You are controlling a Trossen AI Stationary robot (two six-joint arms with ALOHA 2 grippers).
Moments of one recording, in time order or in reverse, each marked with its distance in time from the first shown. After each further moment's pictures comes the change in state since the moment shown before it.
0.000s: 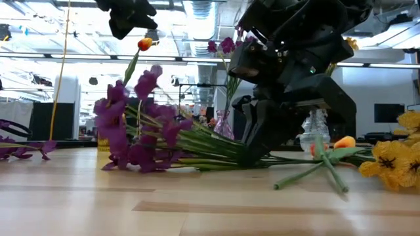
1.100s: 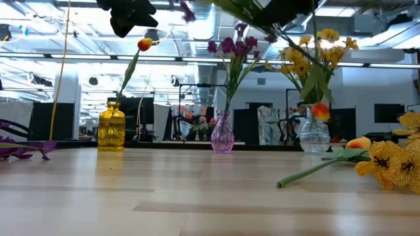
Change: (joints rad) left arm -0.011 -0.001 0.000 0.008 0.000 0.055; right arm -0.036 -0.608 -0.001 -0.228 0.211 -0.022
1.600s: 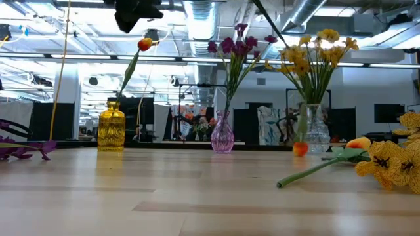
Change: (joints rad) left arm 0.000 0.000 0.000 0.081 0.000 0.022; right arm -0.012 -0.006 0.000 0.436 0.108 -0.070
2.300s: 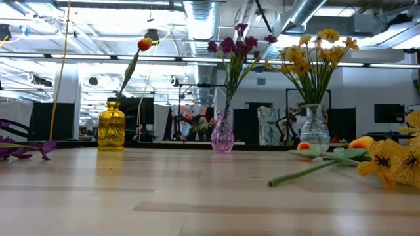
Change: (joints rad) left arm -0.074 0.083 -0.001 0.517 -0.116 0.332; right arm -0.012 0.000 0.000 0.250 0.055 -0.016
